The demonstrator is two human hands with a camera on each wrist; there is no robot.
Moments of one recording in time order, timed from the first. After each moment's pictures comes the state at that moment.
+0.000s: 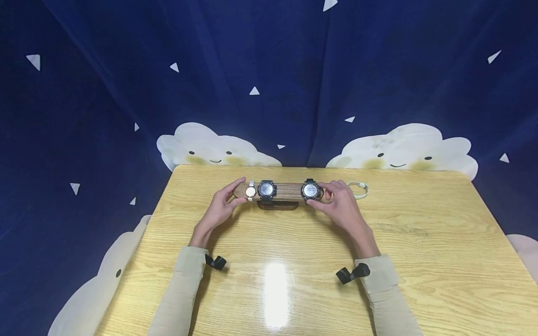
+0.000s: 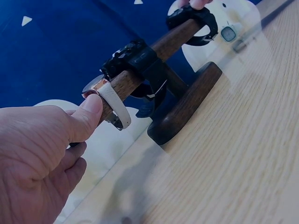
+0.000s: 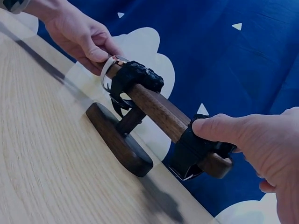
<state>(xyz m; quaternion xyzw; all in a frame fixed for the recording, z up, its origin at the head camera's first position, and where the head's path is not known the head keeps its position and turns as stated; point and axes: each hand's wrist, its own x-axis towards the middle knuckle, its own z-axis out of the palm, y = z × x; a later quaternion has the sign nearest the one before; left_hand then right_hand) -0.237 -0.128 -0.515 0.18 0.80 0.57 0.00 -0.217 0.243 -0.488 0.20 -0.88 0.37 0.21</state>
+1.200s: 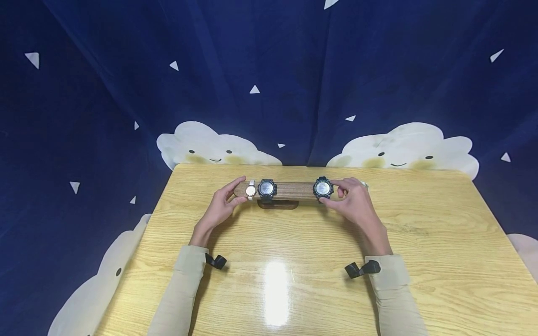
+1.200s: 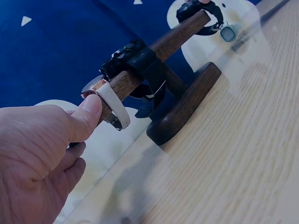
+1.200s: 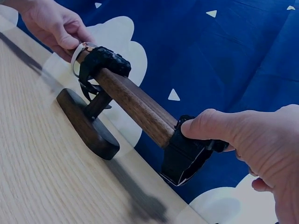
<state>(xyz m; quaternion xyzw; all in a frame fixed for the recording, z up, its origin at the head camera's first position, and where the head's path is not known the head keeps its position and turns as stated) -0.238 -0.127 -0.516 0.19 0.80 0.57 -0.01 -0.220 0.272 -0.484 0.19 -0.89 0.36 0.22</state>
